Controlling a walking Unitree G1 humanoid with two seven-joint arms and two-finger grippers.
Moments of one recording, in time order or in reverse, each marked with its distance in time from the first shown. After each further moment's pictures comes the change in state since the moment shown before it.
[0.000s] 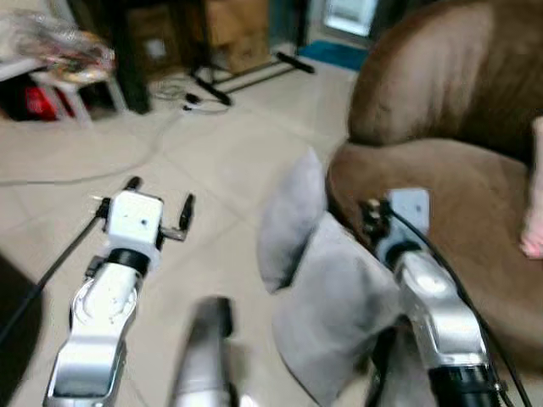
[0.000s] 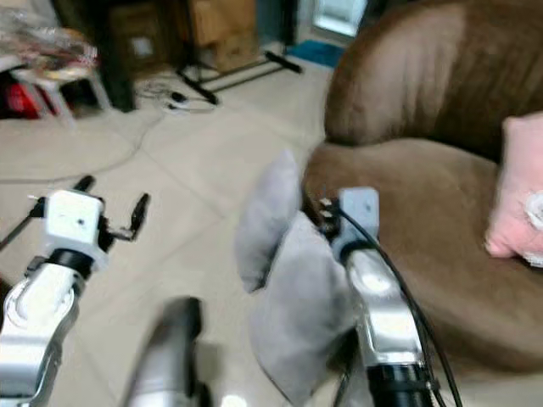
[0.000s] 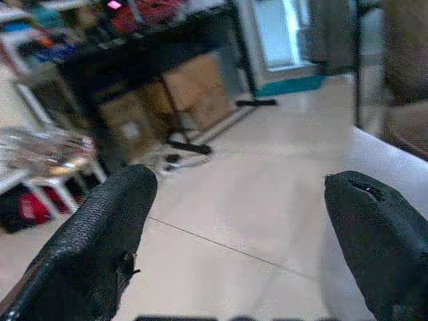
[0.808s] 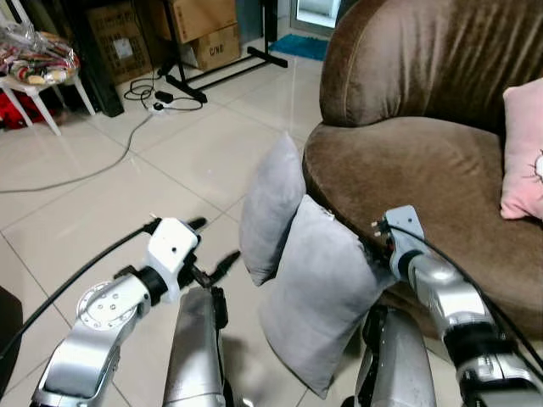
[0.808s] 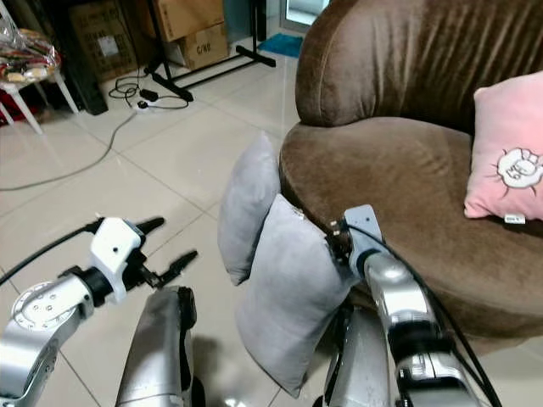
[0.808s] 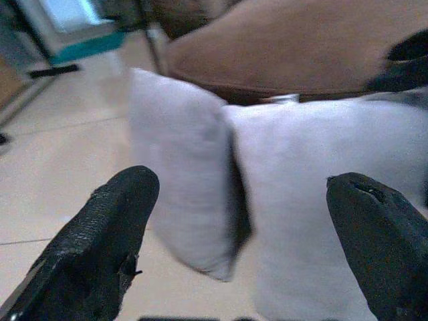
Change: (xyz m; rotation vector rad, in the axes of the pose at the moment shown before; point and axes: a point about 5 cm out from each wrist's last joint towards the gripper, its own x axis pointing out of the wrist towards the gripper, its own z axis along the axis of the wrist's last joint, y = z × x) left arm -0.009 -0.031 -0.019 -0.081 0.118 -0.616; right arm 0.035 -0.046 -0.041 -0.160 0.322 0.103
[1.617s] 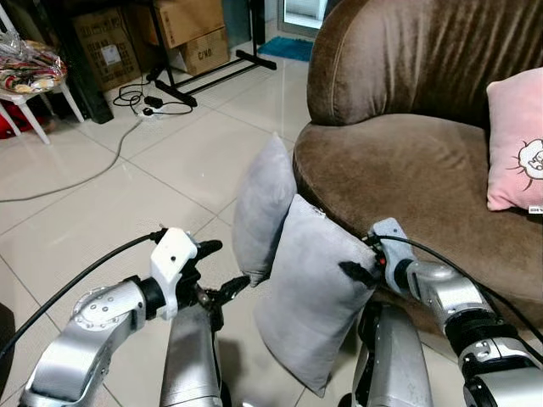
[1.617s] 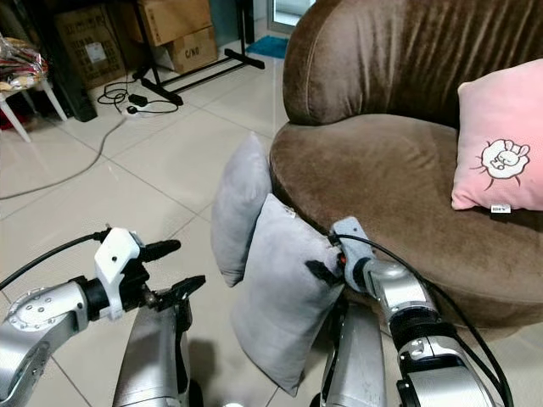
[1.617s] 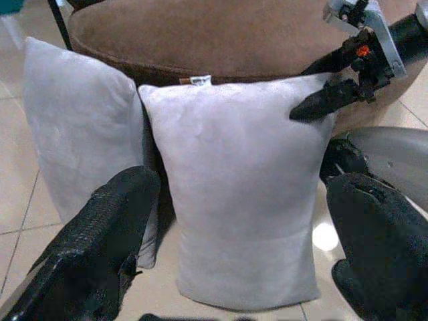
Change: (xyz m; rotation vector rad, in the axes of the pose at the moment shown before) left arm -0.009 -0.006 -0.005 -0.100 0.060 -0.184; right arm 0.004 0.005 -0.019 -0.019 0.166 0.232
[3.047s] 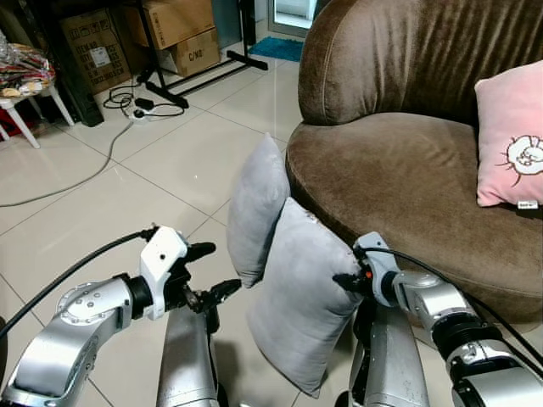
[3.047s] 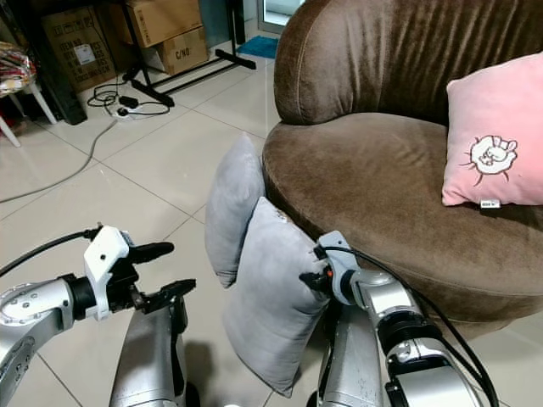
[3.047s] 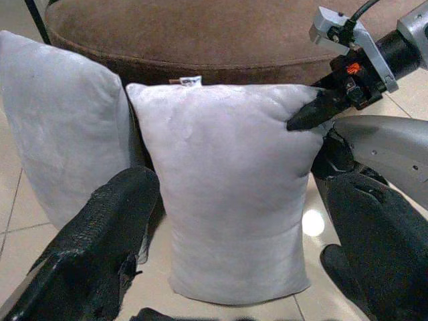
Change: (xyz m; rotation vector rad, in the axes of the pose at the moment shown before) left arm -0.009 0.008 0.001 -0.004 0.031 -0.031; right arm 0.010 0.026 -0.011 0.011 0.062 0.160
